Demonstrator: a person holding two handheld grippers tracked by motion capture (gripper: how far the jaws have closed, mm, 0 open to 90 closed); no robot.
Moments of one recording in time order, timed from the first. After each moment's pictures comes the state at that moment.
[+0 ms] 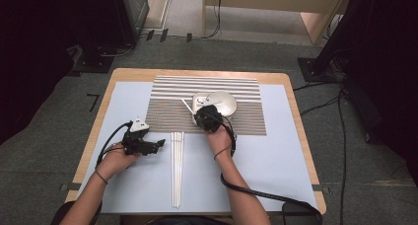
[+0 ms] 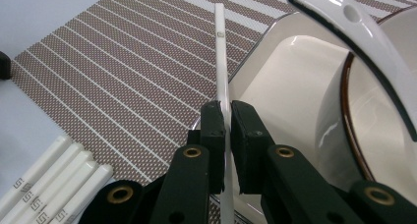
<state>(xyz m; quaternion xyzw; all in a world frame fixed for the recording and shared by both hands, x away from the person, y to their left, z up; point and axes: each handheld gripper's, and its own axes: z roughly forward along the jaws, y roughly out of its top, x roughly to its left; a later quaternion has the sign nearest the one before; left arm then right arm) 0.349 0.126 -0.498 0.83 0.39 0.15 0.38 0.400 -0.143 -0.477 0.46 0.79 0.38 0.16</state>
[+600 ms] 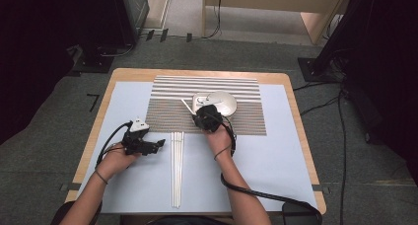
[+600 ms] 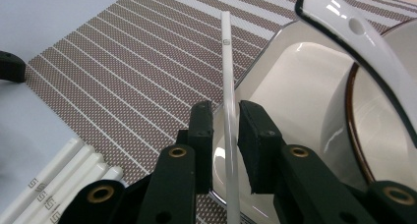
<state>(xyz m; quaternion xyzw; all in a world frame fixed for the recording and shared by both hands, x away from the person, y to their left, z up) 0.349 0.126 -0.498 0.83 0.39 0.15 0.38 0.399 -0.143 -0.473 0.45 0.79 0.39 0.16</state>
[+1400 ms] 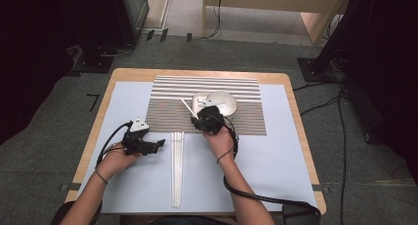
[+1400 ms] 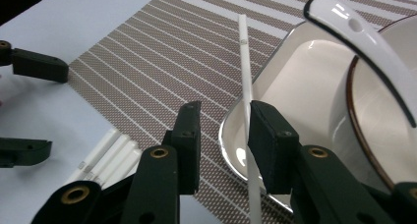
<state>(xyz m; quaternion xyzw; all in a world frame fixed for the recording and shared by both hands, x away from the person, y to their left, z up) 0.349 0.126 -0.498 0.83 0.39 0.15 0.38 0.385 -0.148 -0.462 0.46 0.78 0.40 0.13</state>
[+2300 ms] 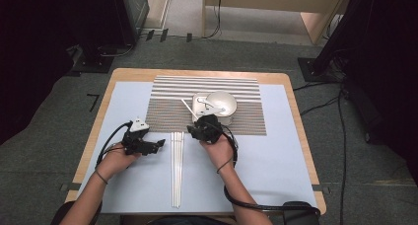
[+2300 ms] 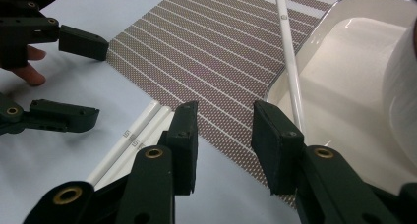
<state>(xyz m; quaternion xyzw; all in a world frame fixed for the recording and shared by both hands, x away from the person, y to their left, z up) 0.349 0.126 -0.498 0.82 0.39 0.14 0.38 0.358 -0.141 -0.465 0.45 0.79 0.41 0.11</state>
